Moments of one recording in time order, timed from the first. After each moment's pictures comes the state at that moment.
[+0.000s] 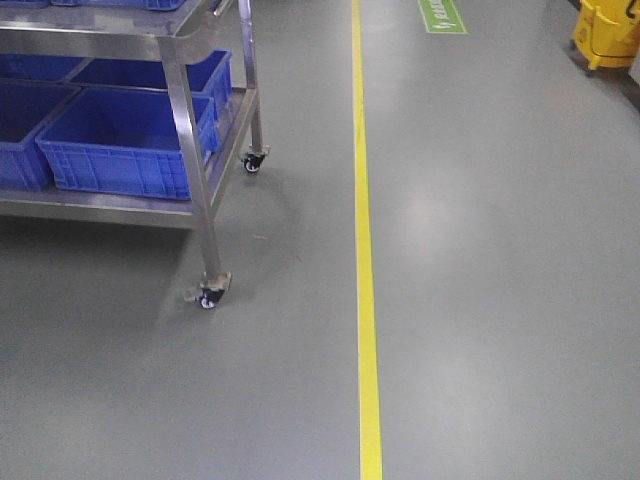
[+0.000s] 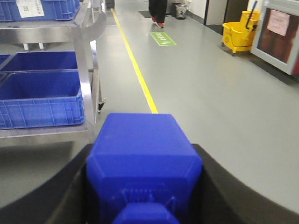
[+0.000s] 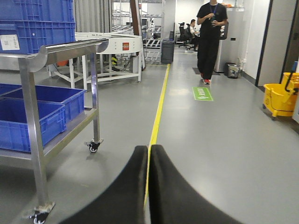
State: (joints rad) left arm -0.22 0.20 -0.35 -0.03 0.46 0.06; right arm 0.03 -0.01 0.03 0.01 0.07 -0.02
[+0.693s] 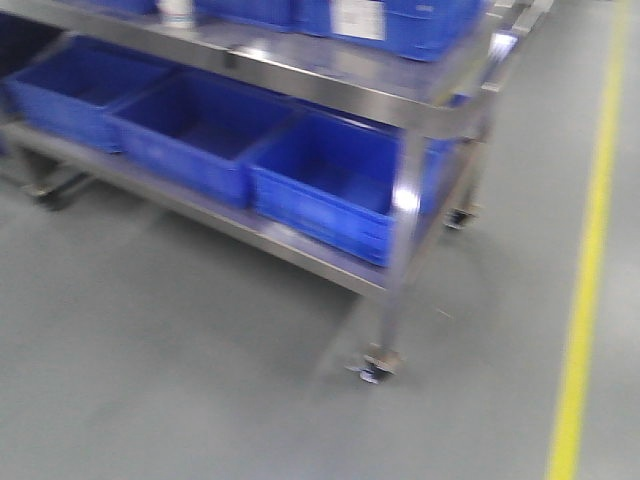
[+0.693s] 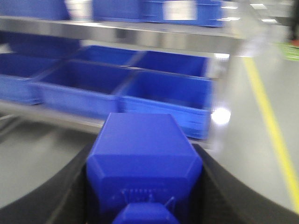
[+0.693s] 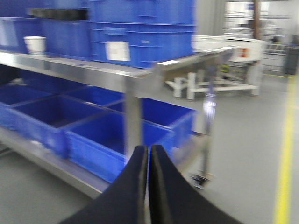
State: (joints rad) left arm -0.22 0.20 -0.35 -0.03 0.46 0.06; right arm 0.03 -0.01 0.03 0.01 0.07 -0.02
